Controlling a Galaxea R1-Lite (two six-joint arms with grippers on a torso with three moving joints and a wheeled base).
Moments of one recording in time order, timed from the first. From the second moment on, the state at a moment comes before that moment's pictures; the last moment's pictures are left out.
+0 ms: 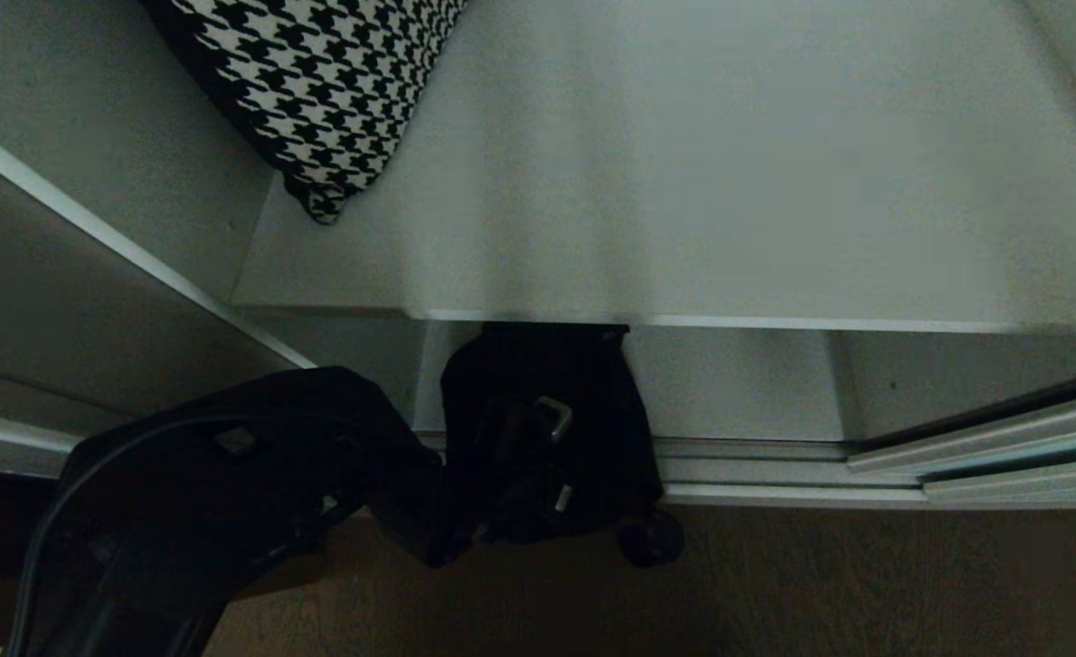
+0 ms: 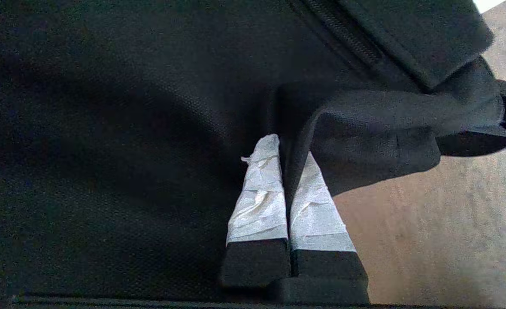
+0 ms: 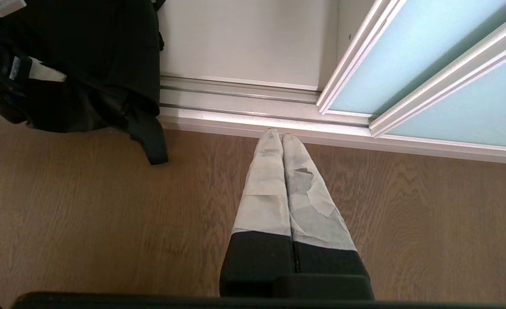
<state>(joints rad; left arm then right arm) -0.60 2.37 -1.18 -0.67 0.06 0.06 0.01 0.00 0.00 0.00 0.01 0.00</state>
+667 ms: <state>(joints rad) -0.63 2.36 -1.19 -0.67 0.11 -0.09 0.01 0.00 0.00 0.00 0.01 0.00</state>
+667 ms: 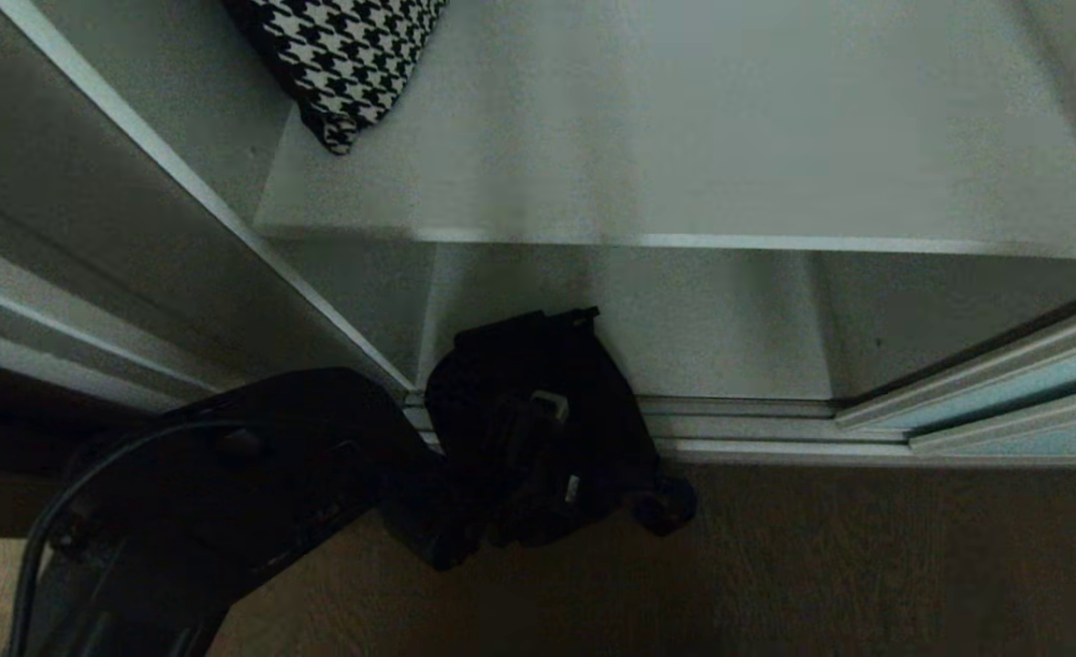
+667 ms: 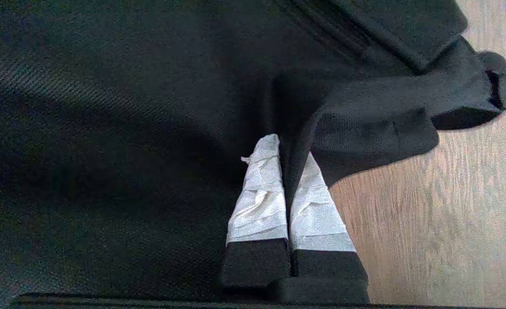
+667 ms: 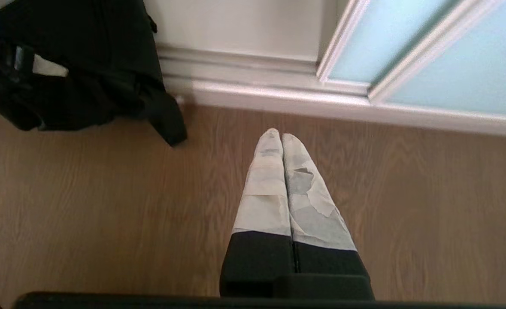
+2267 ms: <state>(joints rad) -0.75 1.97 -0.83 -0.72 0.46 -0.24 0.01 0.00 0.00 0.00 0.01 0.00</state>
